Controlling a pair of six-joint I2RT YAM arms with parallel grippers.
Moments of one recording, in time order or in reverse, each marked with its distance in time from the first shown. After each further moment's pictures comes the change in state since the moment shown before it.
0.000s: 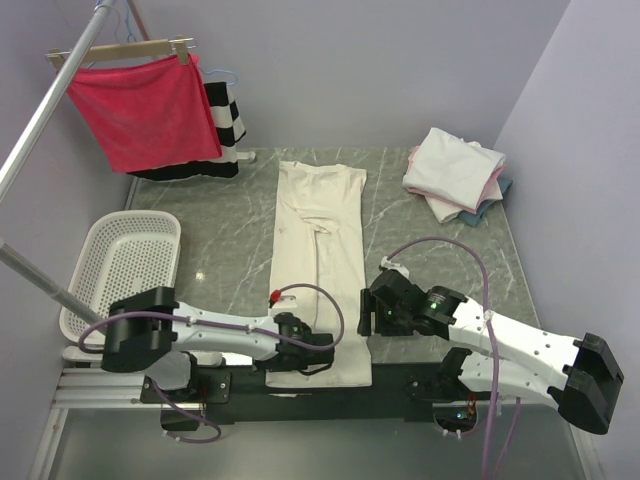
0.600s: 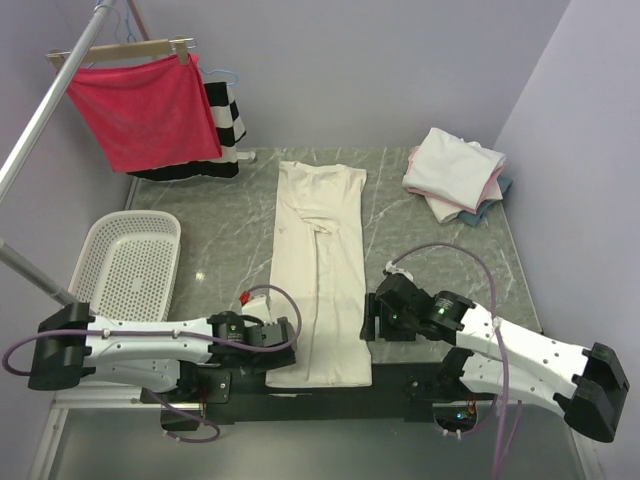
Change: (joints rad) left arm 0.056 -0.426 -0.267 0.215 0.112 -0.033; right arm -0.003 -0.058 -0.055 -0.021 -0.065 0.024
